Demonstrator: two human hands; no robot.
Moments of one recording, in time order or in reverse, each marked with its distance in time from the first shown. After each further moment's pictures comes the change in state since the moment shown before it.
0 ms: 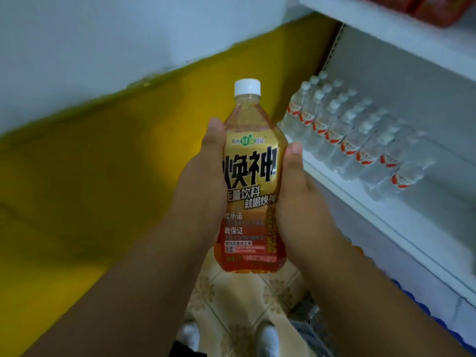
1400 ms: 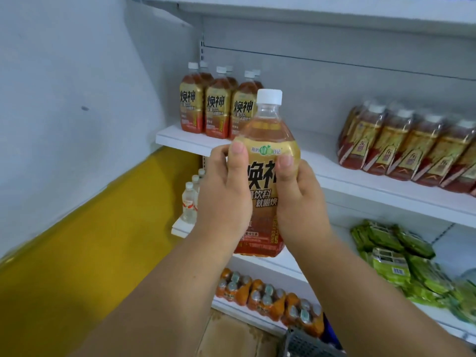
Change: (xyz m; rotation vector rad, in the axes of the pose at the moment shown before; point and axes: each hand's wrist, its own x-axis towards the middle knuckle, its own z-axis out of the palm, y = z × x) left_hand -0.016 0.093 0.233 0.388 -0.332 0.672; right_hand -0.007 -0.106 -0.202 0.189 0.543 -0.455
